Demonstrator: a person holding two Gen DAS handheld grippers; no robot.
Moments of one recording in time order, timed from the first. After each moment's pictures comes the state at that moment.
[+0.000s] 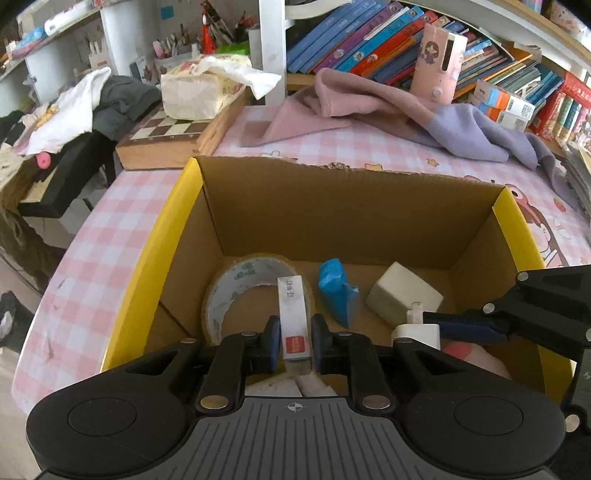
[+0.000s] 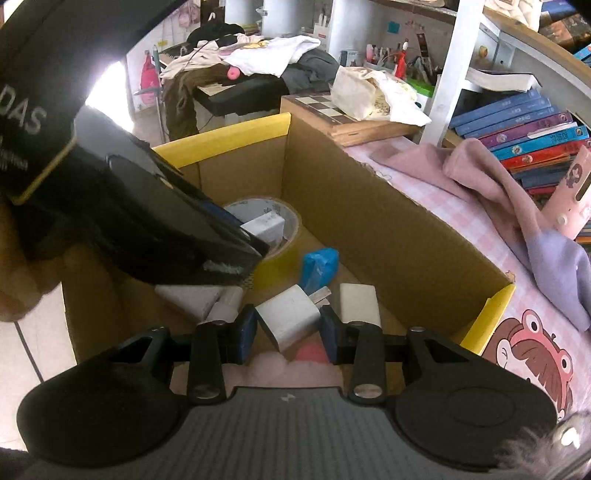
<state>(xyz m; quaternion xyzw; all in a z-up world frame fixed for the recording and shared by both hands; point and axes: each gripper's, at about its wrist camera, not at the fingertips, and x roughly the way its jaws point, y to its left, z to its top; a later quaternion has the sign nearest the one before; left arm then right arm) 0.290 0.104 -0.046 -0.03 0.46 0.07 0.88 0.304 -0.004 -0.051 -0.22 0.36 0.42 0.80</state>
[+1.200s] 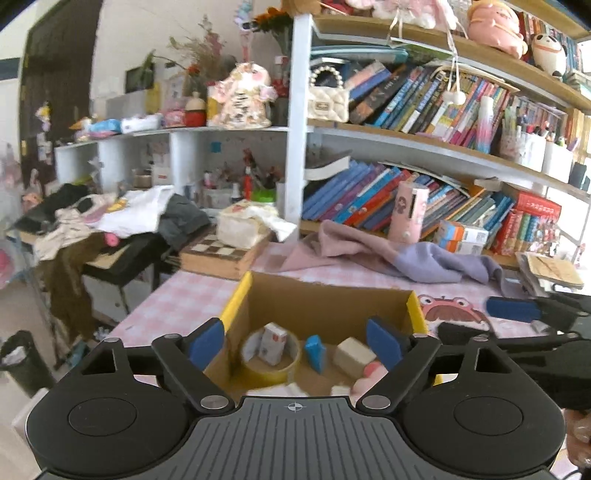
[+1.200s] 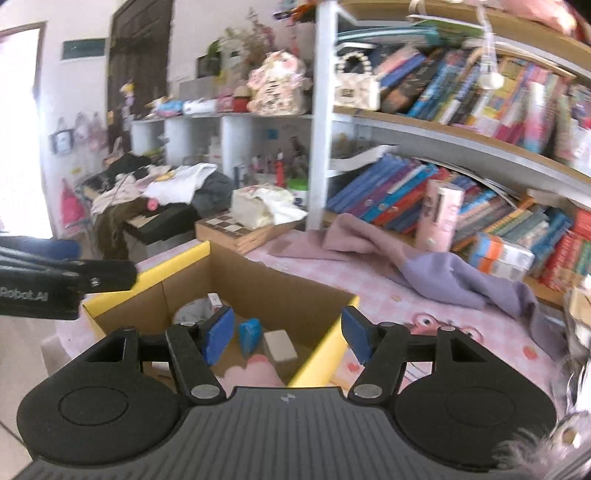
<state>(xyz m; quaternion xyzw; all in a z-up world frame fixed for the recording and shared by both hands) 0.125 0.069 0.044 -0.05 0.24 0.11 0.96 0.213 -0.105 0.030 -0.08 0.22 0.28 0.93</state>
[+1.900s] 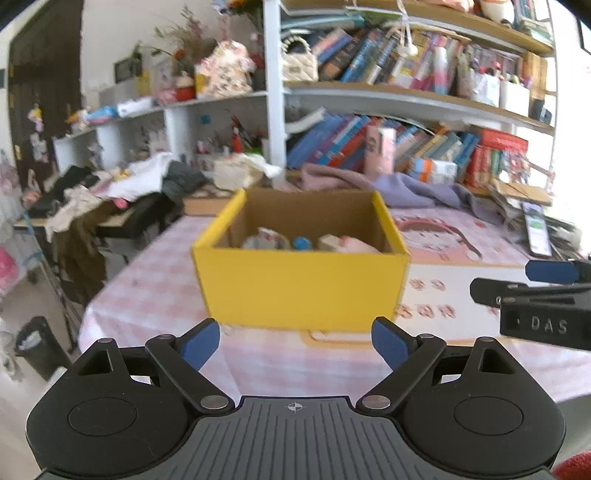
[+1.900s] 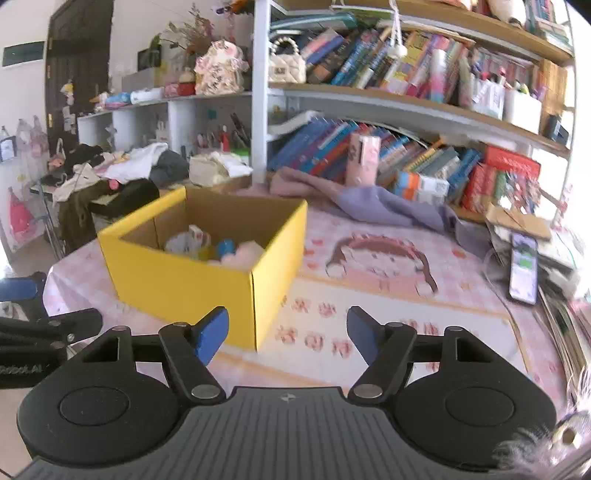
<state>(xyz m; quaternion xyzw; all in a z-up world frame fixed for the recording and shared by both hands) 0.012 0.029 -0.003 -0.01 0.29 0.07 0.95 0.058 -0.148 -0.005 -0.06 0.26 0.17 0.95</state>
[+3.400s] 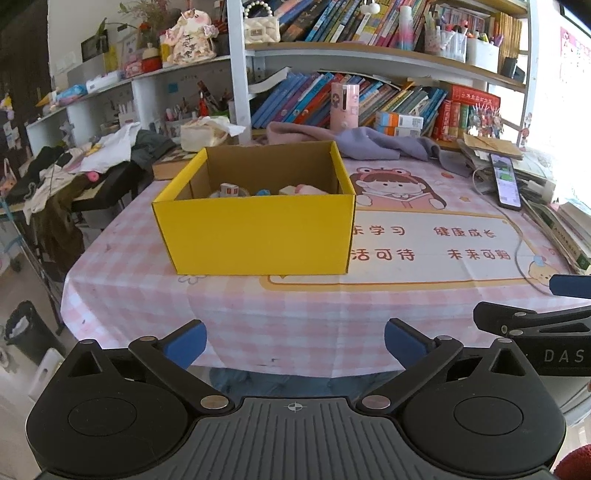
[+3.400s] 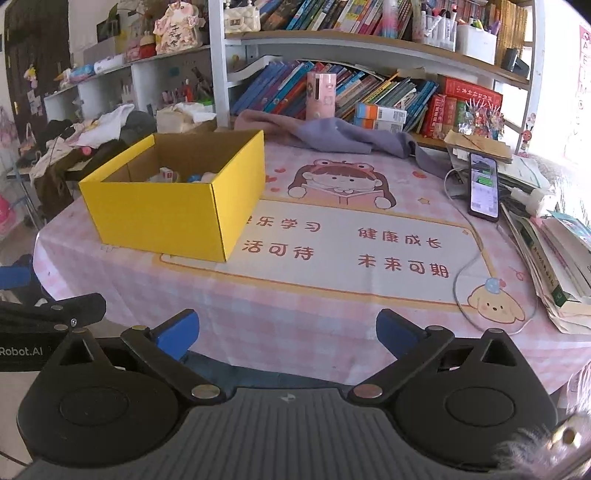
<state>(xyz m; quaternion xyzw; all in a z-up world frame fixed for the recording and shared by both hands) -0.011 -0.003 -0.013 0.00 0.35 0.04 0.94 0.015 -0.192 -0.021 -0.03 0.34 0.12 0.93</state>
